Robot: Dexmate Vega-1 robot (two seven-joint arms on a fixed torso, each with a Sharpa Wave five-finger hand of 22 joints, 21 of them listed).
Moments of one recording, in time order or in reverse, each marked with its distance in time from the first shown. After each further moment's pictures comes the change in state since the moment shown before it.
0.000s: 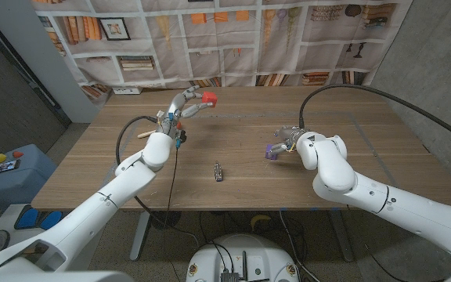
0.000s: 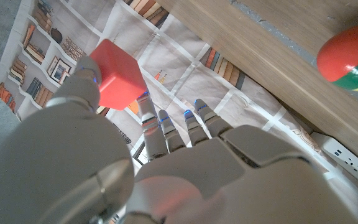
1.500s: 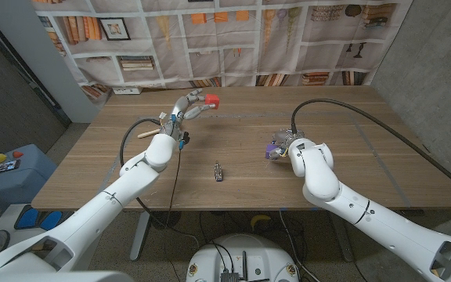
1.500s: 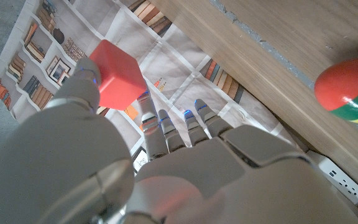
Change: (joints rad) left arm -0.026 -0.024 0.023 0.058 -0.043 -0.030 -0.028; left_hand -0.005 0.005 -0.014 0.000 -0.002 0.010 0.010 -0.018 0.001 0.007 0.000 0.001 0.000 0.000 0.000 0.000 0.000 -0.004 0.004 0.000 0.000; right arm -0.148 0.184 0.152 0.143 -0.215 0.160 0.019; right_hand 0.187 0.001 0.034 -0.004 -0.039 0.263 -0.070 0.172 0.036 0.102 -0.034 0.025 0.005 0.091 -0.048 0.034 0.009 0.113 -0.041 0.008 0.000
